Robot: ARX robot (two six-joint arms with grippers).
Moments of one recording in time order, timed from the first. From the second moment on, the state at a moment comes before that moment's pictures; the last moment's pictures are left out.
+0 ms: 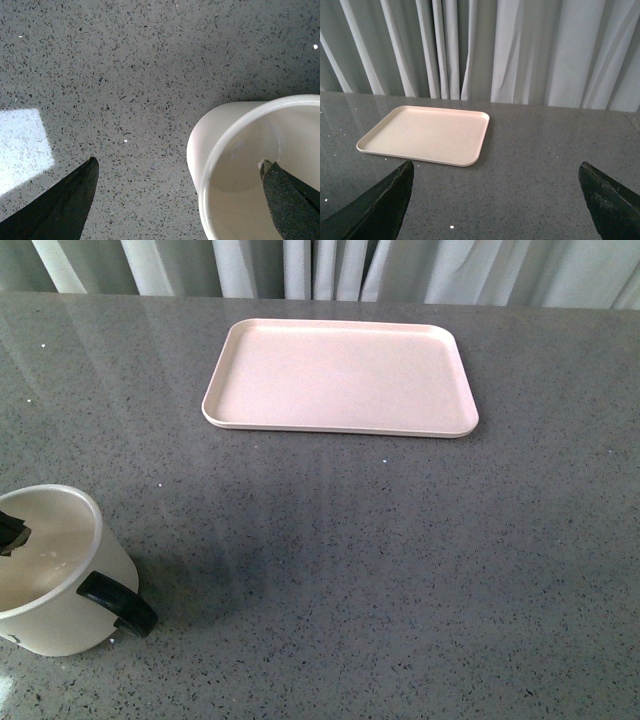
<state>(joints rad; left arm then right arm) 0.01 1.56 0.71 -0.24 0.16 0.31 0.00 0.00 0.02 0.00 0.00 0.00</state>
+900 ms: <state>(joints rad) -0.02 1.58 0.72 -0.26 0.17 0.31 0.00 0.00 0.02 0.00 0.00 0.00</state>
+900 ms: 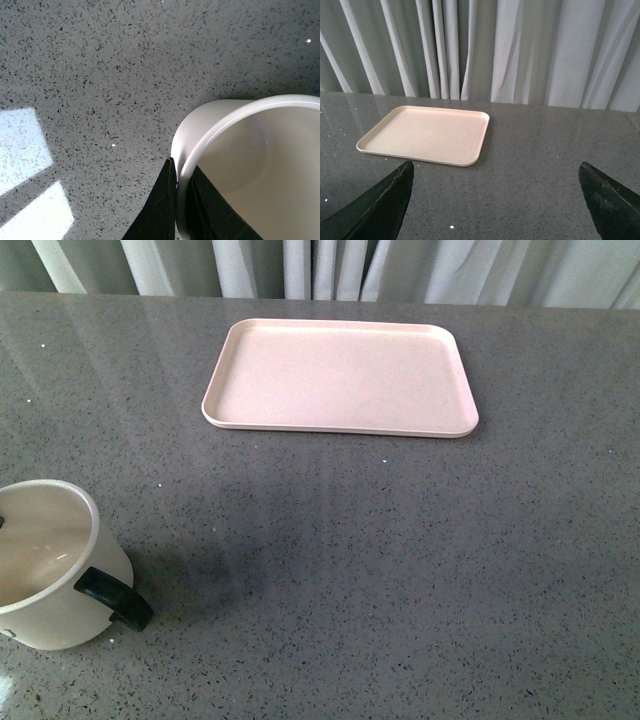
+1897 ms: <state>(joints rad) -0.37 2.12 1.73 -0.55 0.18 0.18 0.00 0.00 0.02 0.00 0.00 0.00</state>
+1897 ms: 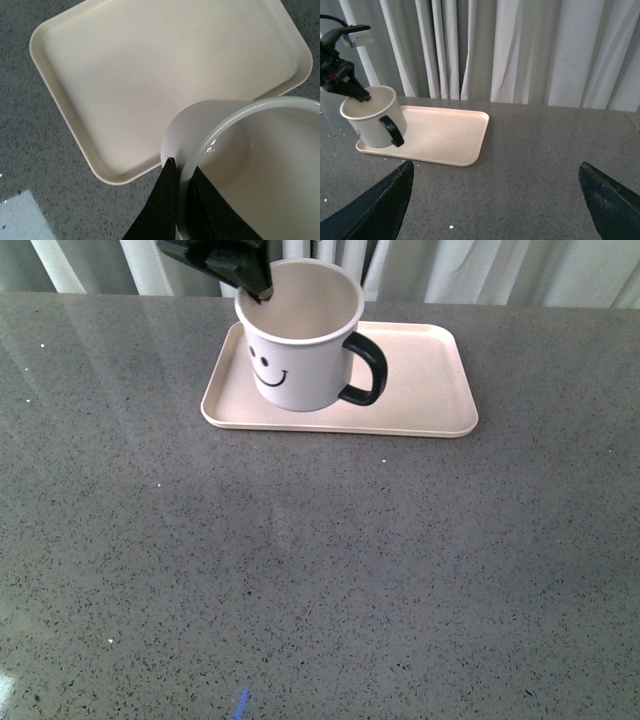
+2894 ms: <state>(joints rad) -0.41 2.82 2.85 -1.11 0.20 0.24 0.00 0.00 0.02 0.00 0.00 0.00</state>
